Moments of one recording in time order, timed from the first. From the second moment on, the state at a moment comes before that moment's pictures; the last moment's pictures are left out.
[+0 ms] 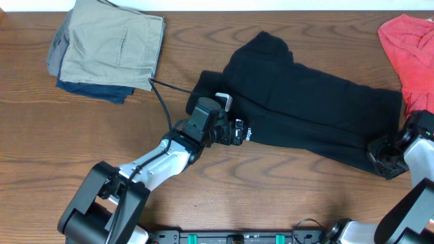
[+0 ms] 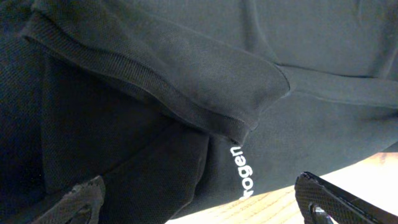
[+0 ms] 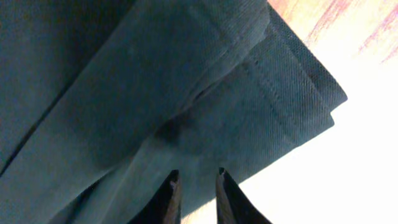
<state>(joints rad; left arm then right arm) -0.57 1.64 0.73 0.12 0.23 -0.43 -0.57 1.54 0.82 -0.73 0.00 0.58</state>
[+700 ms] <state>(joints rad) -0.57 1.64 0.73 0.05 0.12 -0.43 -0.57 1.62 0.82 -0.53 0.02 0.59</state>
